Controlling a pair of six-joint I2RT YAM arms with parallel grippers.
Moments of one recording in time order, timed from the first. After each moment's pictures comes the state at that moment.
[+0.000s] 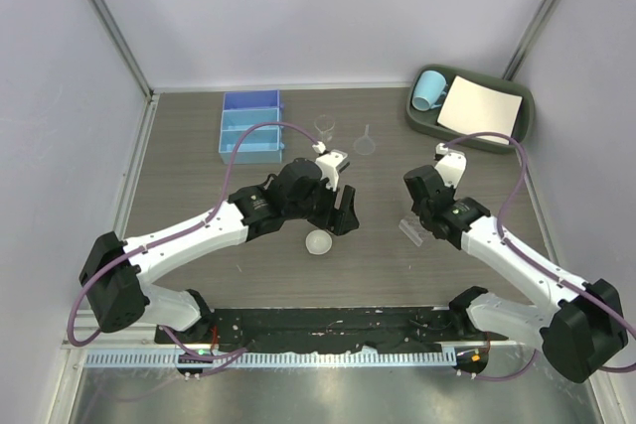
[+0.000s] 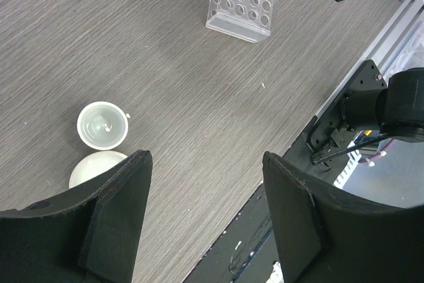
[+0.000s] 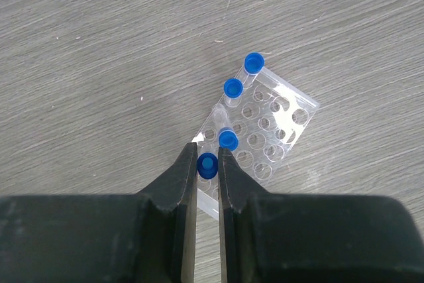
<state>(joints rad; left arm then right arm) -0.94 1.36 1.06 -0.30 0.13 -0.44 0.54 1.06 0.73 -0.53 0.64 0.66</state>
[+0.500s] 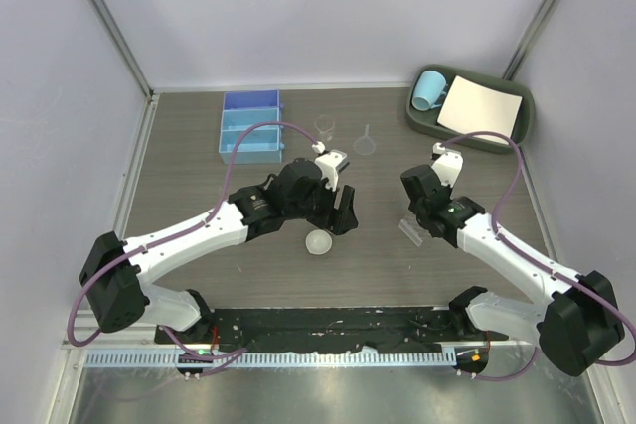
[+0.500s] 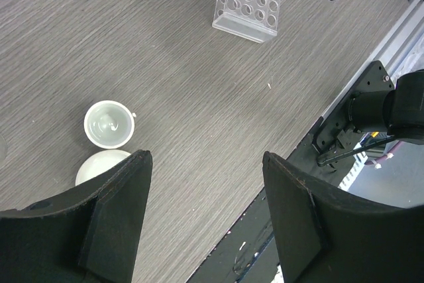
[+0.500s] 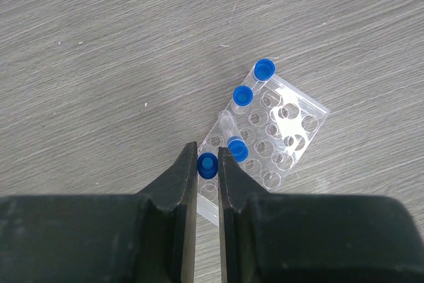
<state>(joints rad) -0.94 1.36 1.06 -0.30 0.11 -0.44 0.54 1.10 0.72 -0.48 0.64 0.66</state>
